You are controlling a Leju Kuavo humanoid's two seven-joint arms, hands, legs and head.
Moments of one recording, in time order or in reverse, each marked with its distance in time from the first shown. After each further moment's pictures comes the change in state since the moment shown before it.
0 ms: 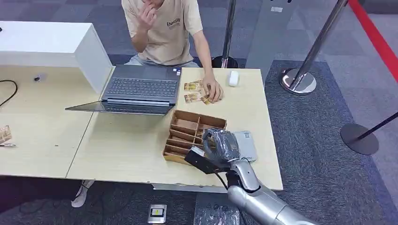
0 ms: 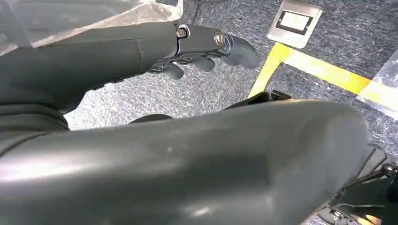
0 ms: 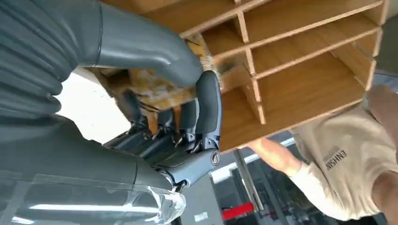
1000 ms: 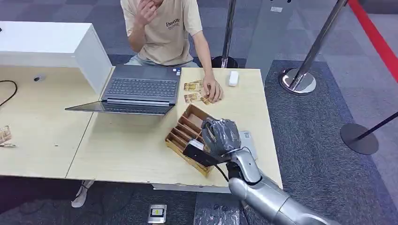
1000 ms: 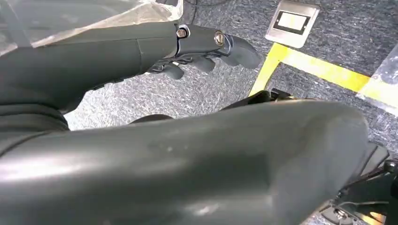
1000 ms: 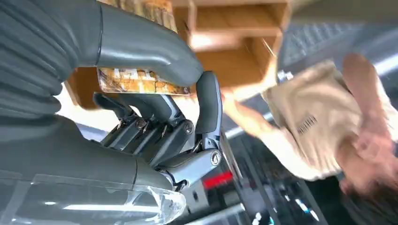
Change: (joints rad) left arm -0.001 0.000 0.000 0.000 -0.026 -0.018 -0.003; right arm -0.072 -0.026 0.003 -0.082 0.061 -0.010 0.003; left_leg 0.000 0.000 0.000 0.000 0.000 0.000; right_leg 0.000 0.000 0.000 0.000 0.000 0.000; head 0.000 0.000
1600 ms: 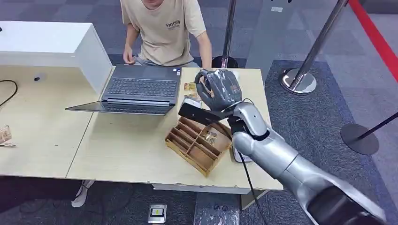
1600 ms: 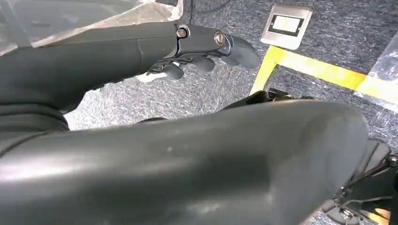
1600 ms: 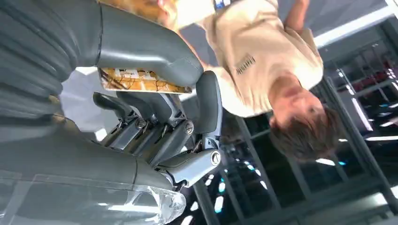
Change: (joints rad) left arm -0.005 0.000 -0.006 0.000 -0.045 -0.023 -0.010; right arm -0.331 -0.010 0.003 -0.001 -0.091 0.177 -0.092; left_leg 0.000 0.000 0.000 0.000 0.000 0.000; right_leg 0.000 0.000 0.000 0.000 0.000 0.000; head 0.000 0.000
